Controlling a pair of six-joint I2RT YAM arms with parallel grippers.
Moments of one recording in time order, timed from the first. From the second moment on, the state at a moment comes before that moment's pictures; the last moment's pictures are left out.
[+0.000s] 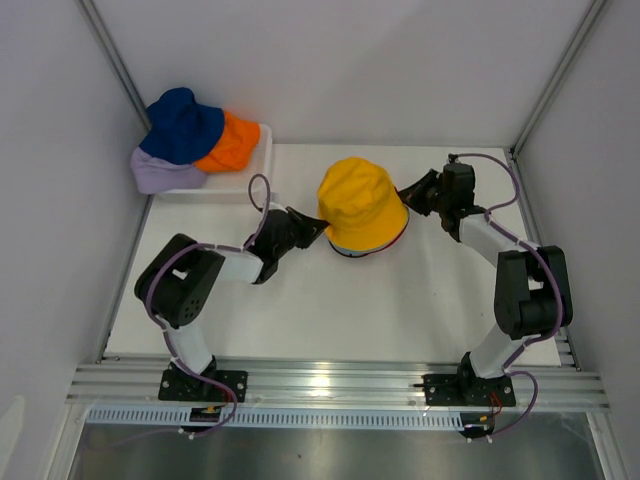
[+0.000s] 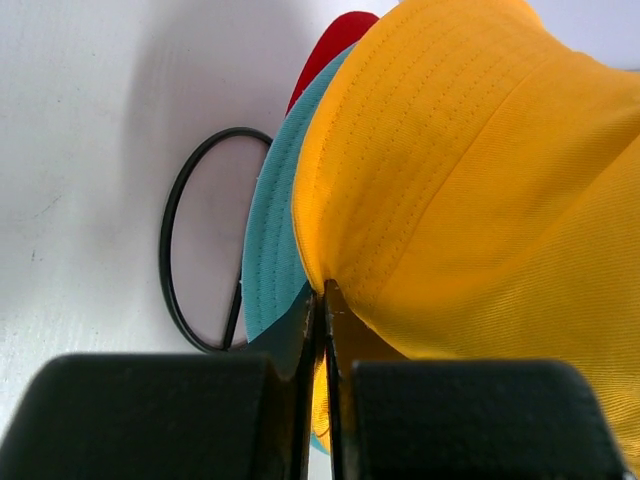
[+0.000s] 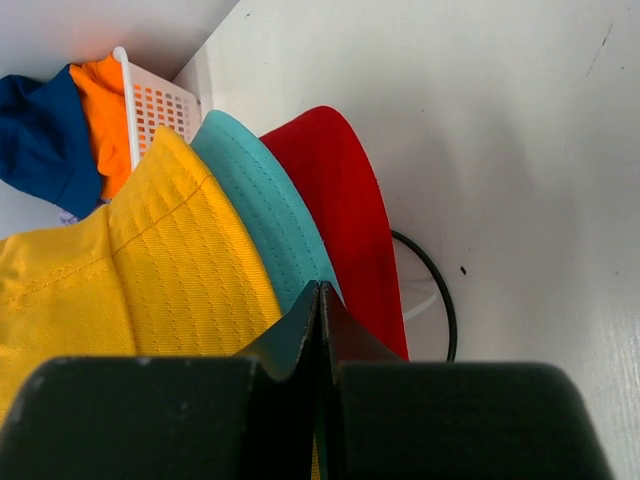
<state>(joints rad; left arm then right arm) -0.53 1.79 0.75 0.70 0.03 -1.28 0.15 1.67 1.06 0.14 -0.30 0.87</state>
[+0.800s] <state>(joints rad) -0.35 1.49 0.95 0.25 -0.11 -0.70 0.14 1.61 1.43 -0.23 -0.28 0.55</state>
